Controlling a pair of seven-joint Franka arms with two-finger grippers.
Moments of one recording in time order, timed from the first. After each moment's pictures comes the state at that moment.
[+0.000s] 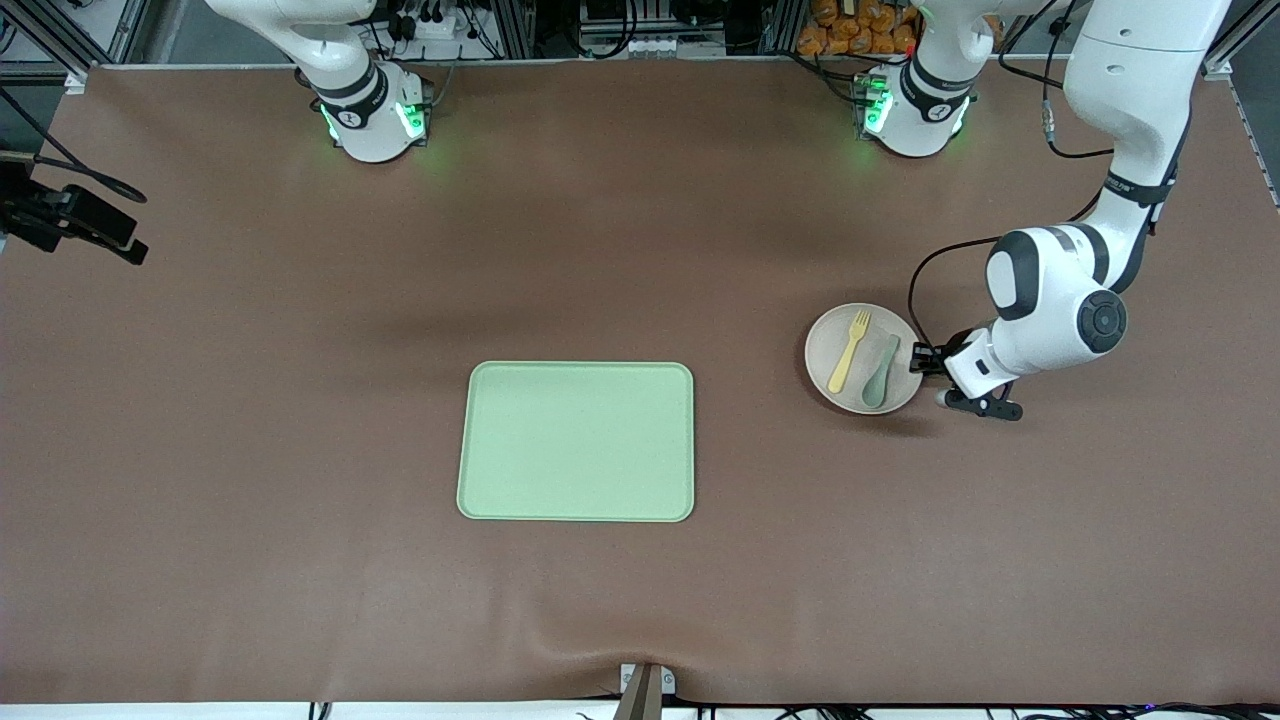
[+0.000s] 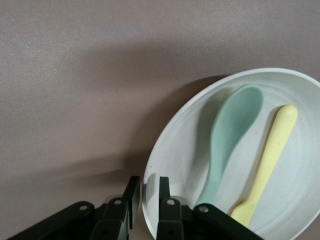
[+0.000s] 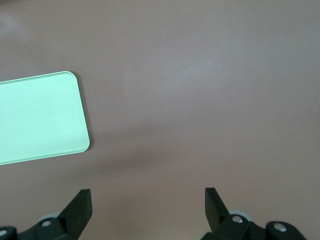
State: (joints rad) left arm -0.03 0.40 -0.04 -2.17 -0.28 2.40 0.33; right arm -0.03 -0.02 0.01 -1.51 0.01 1.49 0.15
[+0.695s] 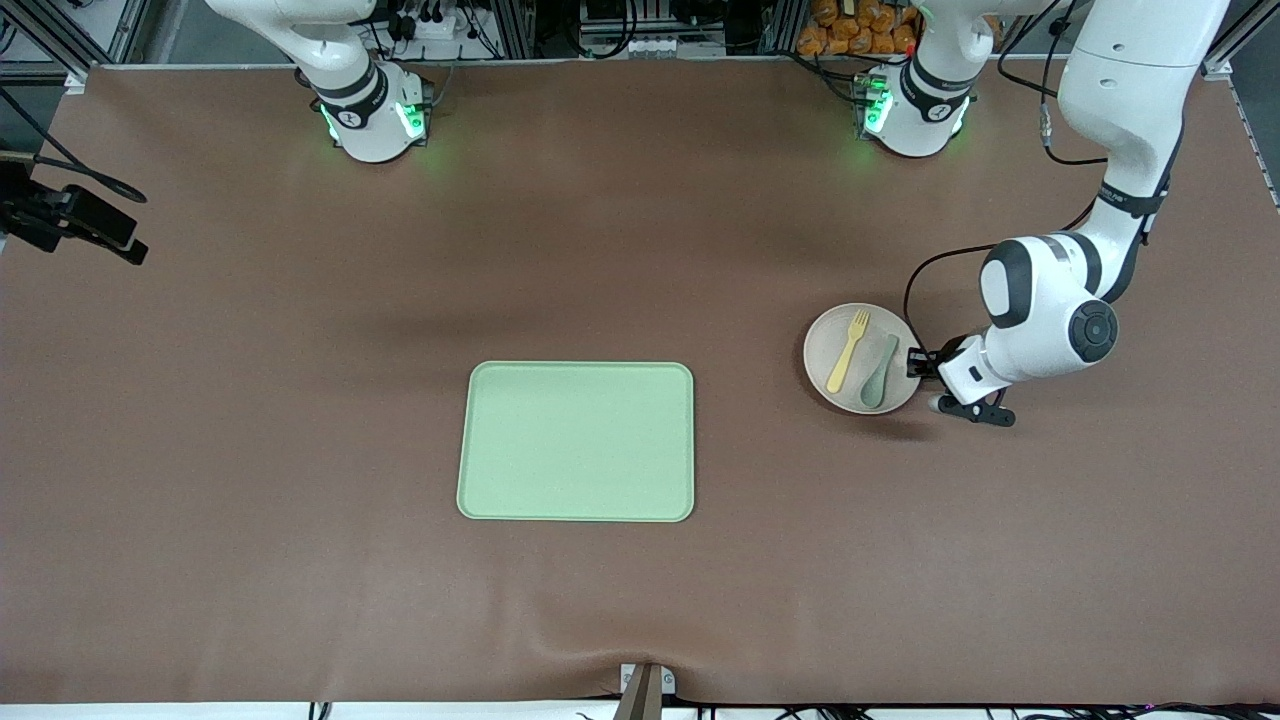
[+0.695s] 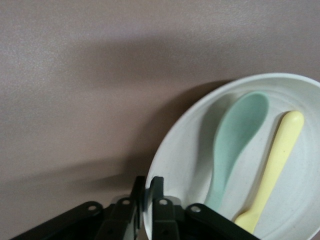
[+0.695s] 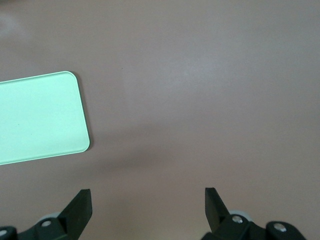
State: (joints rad) left arm -0.04 0.43 -0.05 -2.14 -0.28 2.40 0.33; right arm -0.03 -0.02 0.01 -1.51 0.01 1.49 0.15
